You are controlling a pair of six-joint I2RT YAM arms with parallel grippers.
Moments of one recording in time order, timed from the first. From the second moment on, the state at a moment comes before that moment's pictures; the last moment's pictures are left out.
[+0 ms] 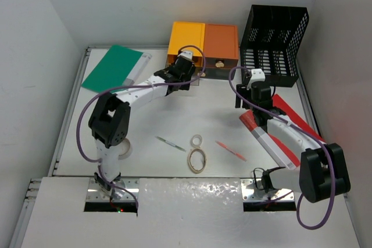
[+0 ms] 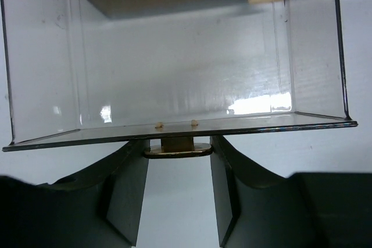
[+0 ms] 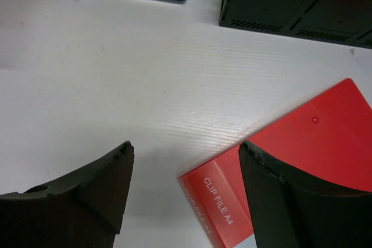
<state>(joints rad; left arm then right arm) -0.61 1.95 1.55 -0.39 -0.34 -0.27 0.23 1.26 0.63 0.09 0.19 0.07</state>
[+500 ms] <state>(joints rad) -0.66 1.83 1.42 -0.45 -0.28 -0.22 0.23 1.28 0.71 -0.09 -0.03 0.04</state>
